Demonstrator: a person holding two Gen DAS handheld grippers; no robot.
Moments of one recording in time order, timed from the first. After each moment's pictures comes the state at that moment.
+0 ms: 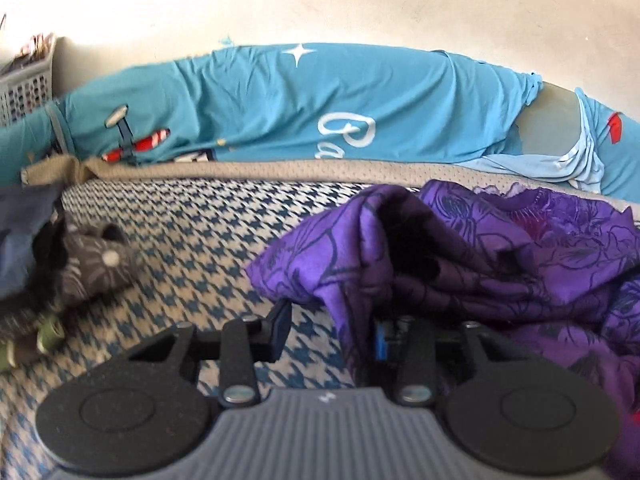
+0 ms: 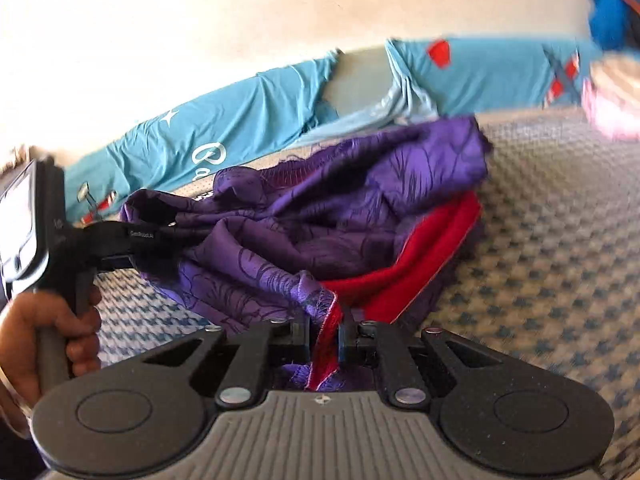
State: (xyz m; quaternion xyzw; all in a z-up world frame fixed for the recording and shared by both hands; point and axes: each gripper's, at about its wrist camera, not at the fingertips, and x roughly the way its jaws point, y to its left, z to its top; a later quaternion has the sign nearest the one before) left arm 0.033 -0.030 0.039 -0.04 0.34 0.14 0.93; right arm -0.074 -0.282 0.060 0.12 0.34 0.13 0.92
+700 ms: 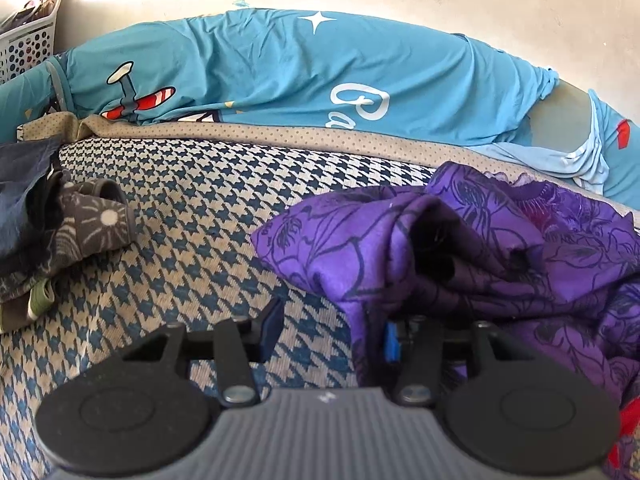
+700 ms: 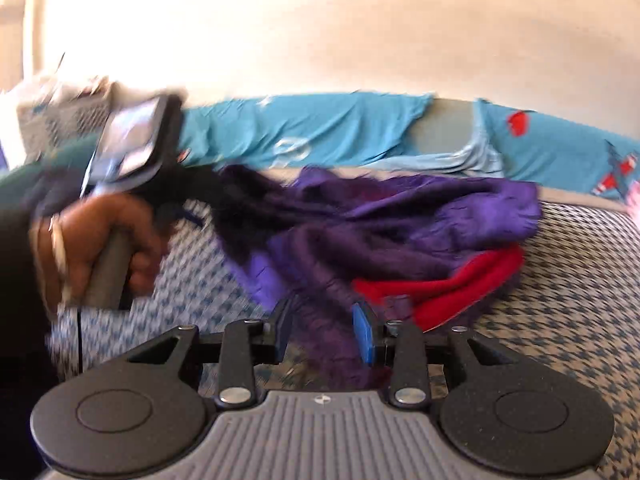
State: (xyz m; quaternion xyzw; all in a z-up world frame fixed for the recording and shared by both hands) left arm 0.028 -0.011 0.029 -0.09 0.37 0.13 0.91; right arm -0.132 -0.238 0.068 -0.07 0.26 0.21 0.94
